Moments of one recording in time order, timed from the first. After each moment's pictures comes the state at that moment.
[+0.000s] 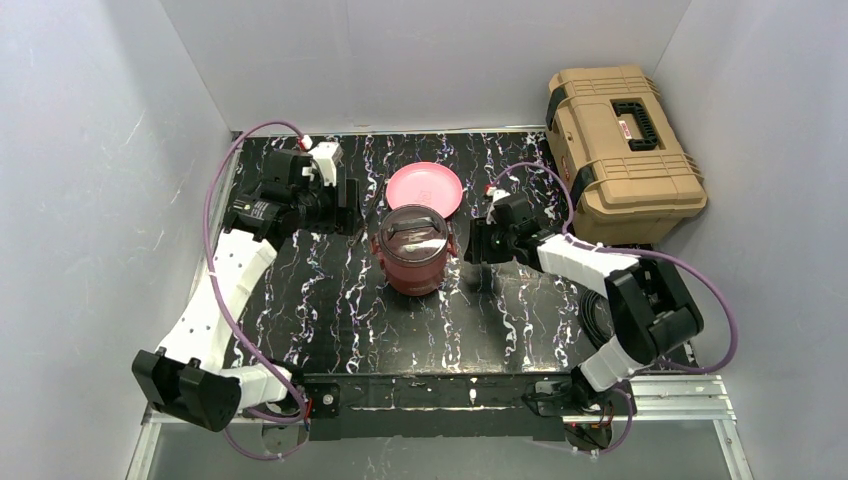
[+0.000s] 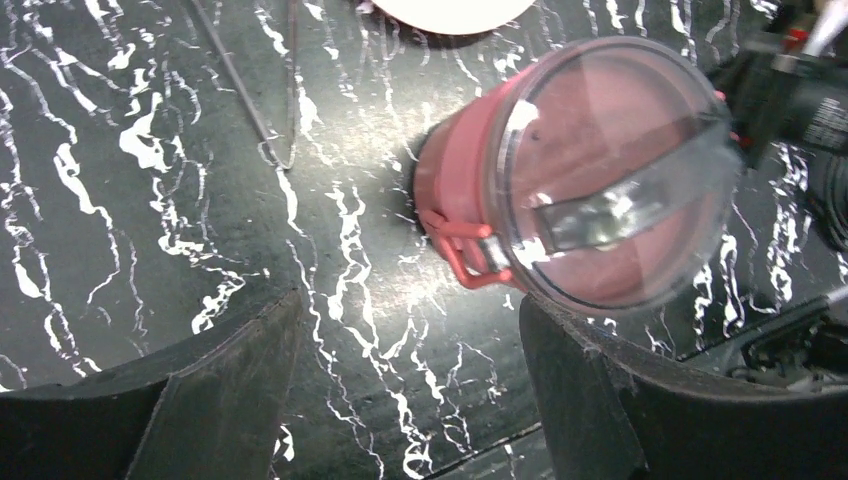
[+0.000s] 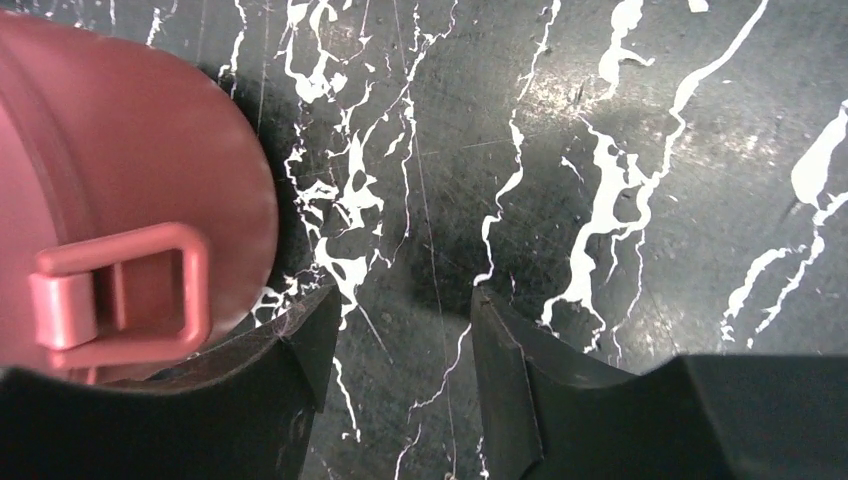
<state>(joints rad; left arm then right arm) -0.30 1.23 1.31 -0.86 0.16 -0.16 0.53 1.54 0.85 -0.12 -0.15 0.38</state>
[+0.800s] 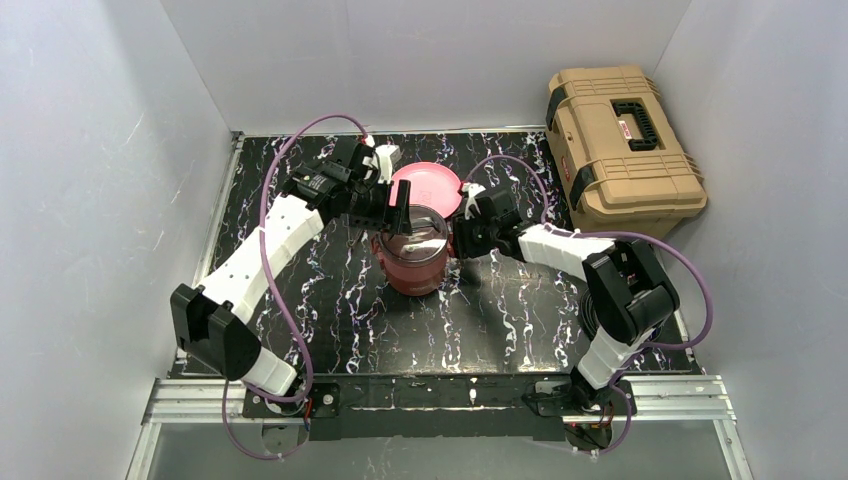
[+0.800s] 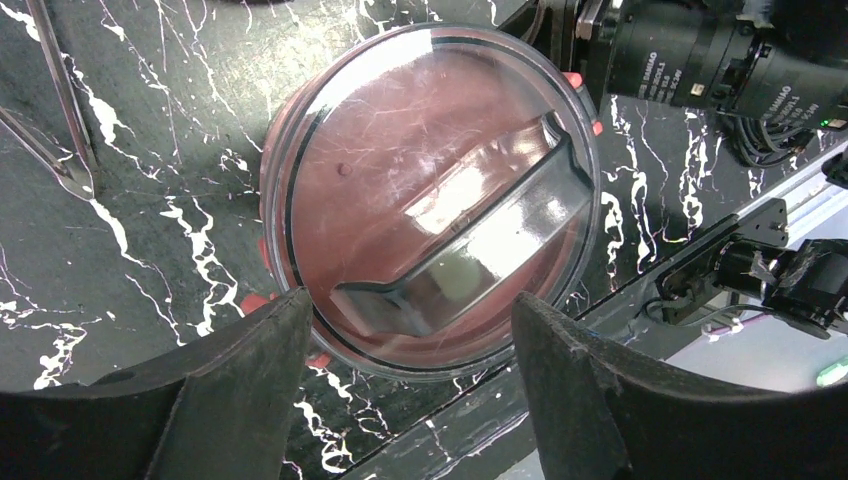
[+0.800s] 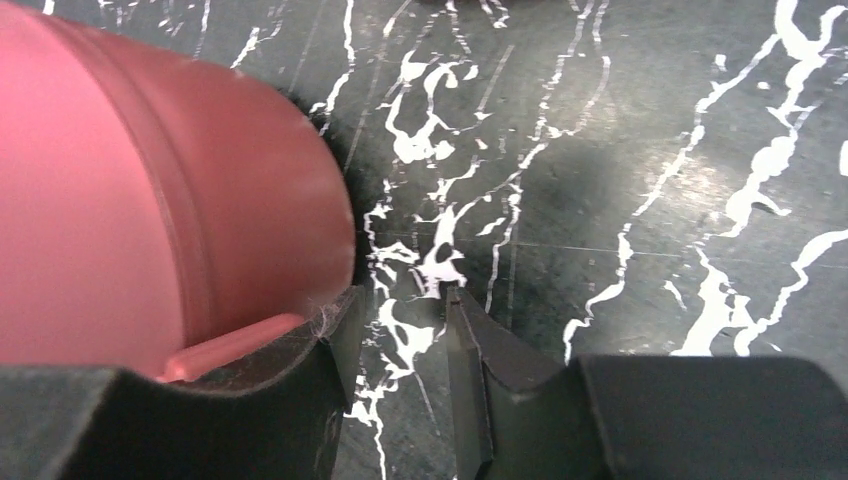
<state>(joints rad) -0.52 1.49 1.49 -0.92 0.24 -0.27 0.58 1.70 0.98 -0.08 -0.22 0.28</state>
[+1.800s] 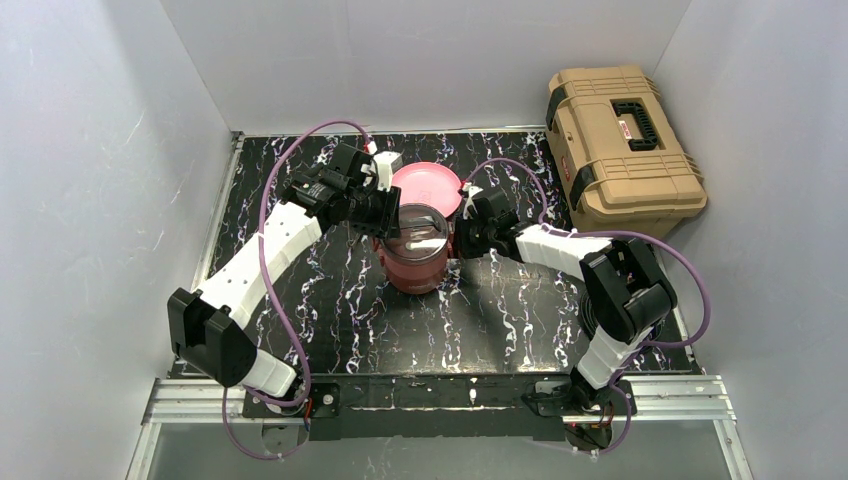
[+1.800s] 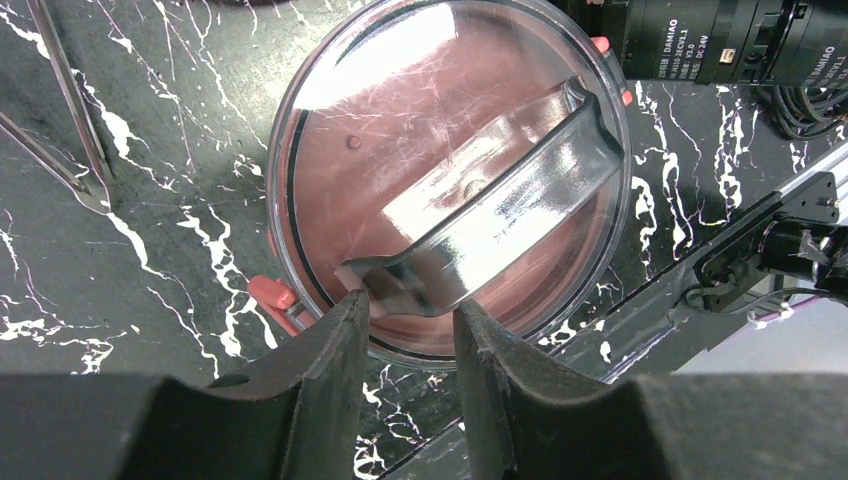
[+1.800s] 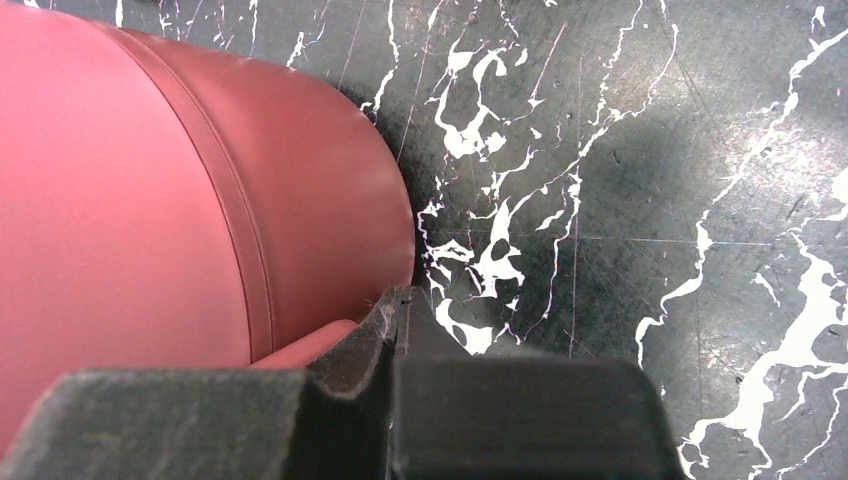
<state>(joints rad) -0.52 1.46 1.41 -0.86 0.25 -0.20 0.60 1.71 0.98 -0.06 -0.28 0.43</state>
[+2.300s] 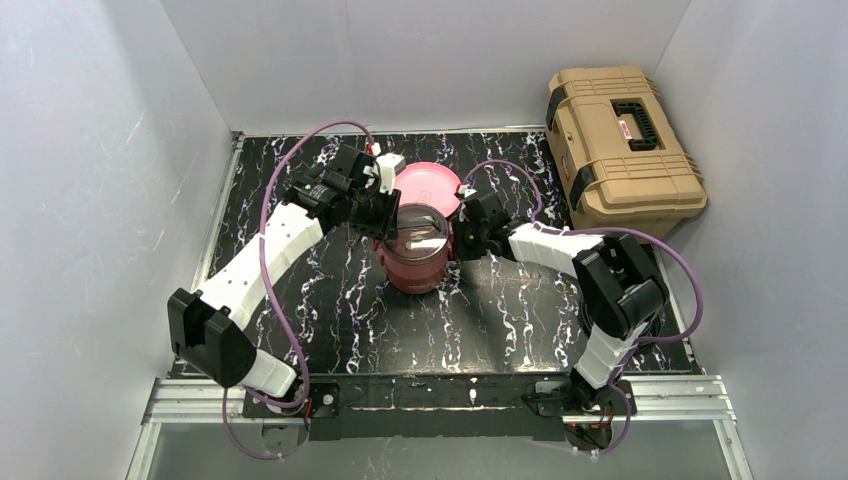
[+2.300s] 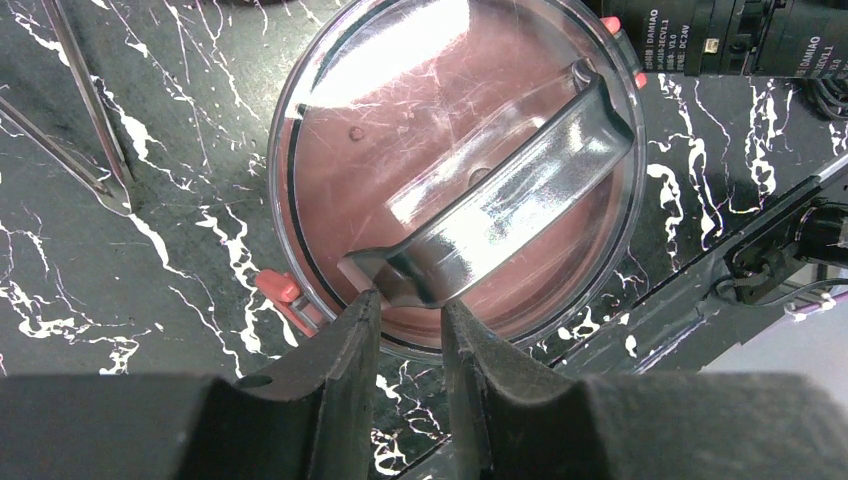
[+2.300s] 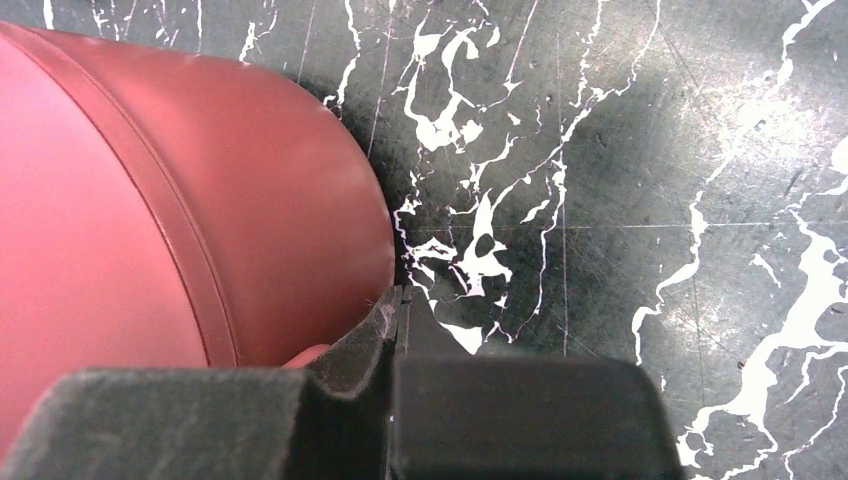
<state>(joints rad) -0.54 1.46 1.41 -0.87 0.23 -0.15 0.64 1.75 1.02 -0.13 -0.21 0.45</state>
